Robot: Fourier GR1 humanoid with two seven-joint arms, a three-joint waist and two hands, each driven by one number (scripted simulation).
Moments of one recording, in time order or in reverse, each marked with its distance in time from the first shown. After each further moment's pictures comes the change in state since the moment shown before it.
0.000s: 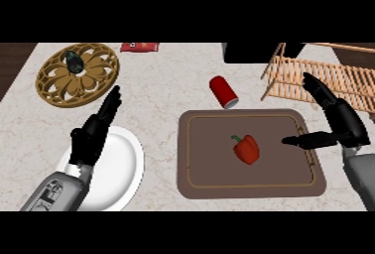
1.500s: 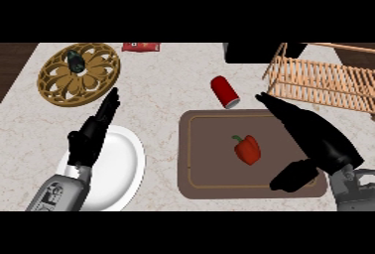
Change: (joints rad) left arm 0.038 -0.082 0.117 0.018 -0.097 -0.112 -0.023; right arm -0.010 -0.029 0.255 -0.710 0.431 0.328 0.940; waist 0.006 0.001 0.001
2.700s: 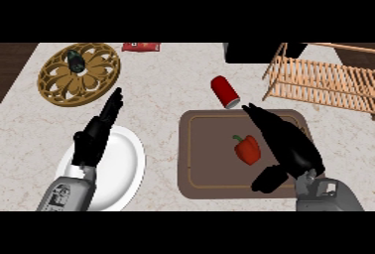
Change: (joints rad) left arm 0.018 -0.120 0.107 -0.025 -0.147 -0.095 0.030; right arm 0.101 0.271 -0.039 0.079 0.346 0.076 -0.074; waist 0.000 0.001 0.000
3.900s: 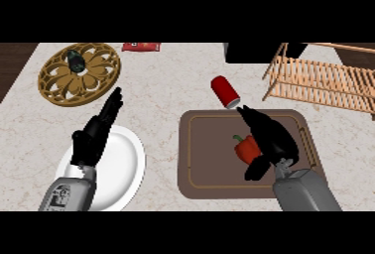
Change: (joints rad) left arm 0.006 -0.057 0.071 -0.017 -0.063 -0.068 0.016; right arm -0.024 0.117 -0.059 0.271 0.230 -0.058 -0.167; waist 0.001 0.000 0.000
